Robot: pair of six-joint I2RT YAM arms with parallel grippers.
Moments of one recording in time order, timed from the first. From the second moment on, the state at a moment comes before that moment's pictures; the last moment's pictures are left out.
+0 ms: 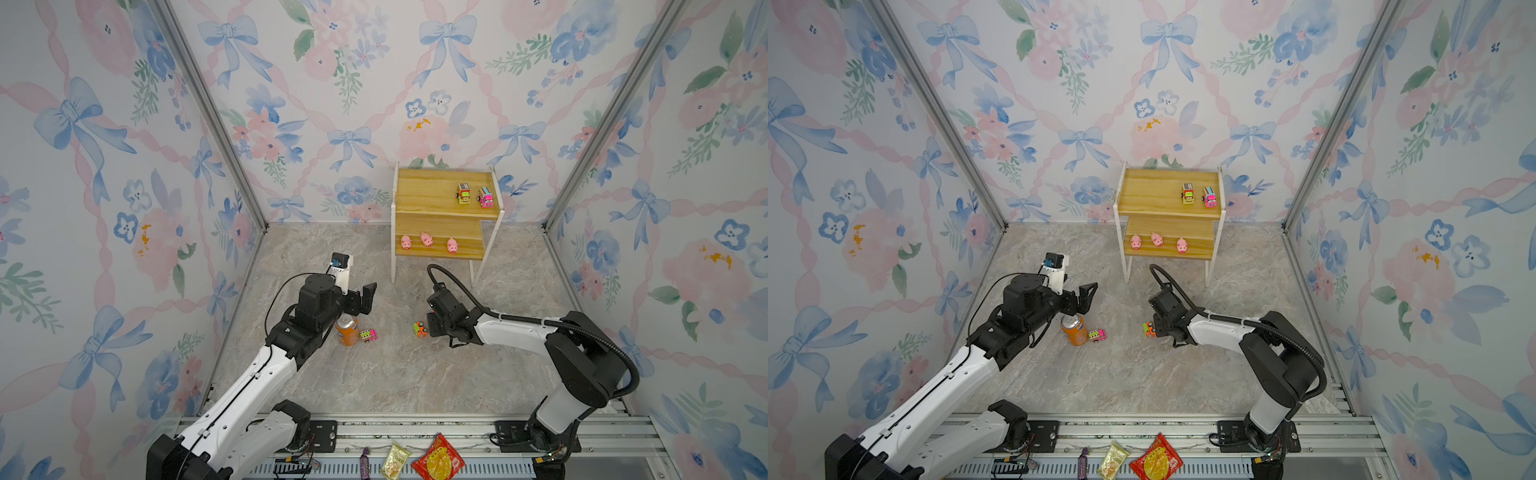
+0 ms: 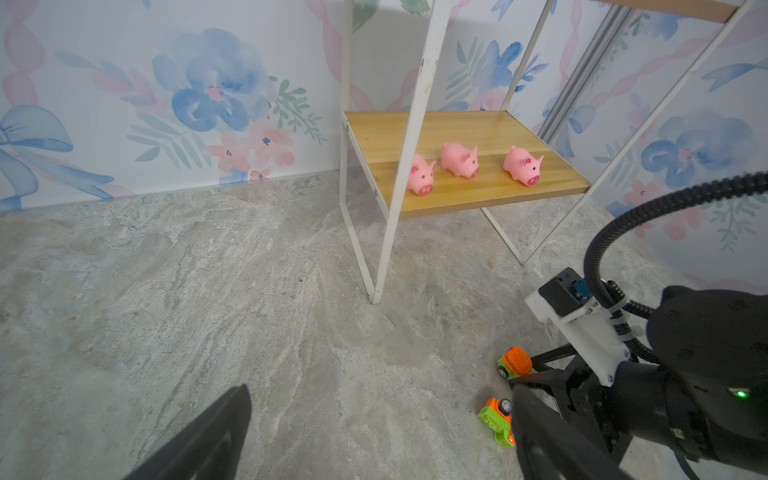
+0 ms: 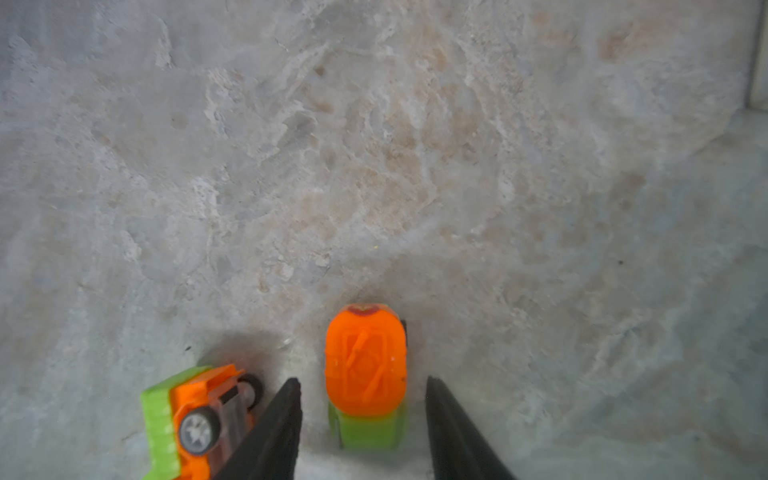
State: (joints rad) left arm -0.45 0.95 0.76 -0.18 -0.01 -0.15; right arm 0.75 1.69 0.88 -0.22 0.26 0.48
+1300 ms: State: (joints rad) left arm -0.45 0.95 0.76 -0.18 0.00 -0.15; right arm 0.80 1.32 1.41 -0.63 0.37 0.28
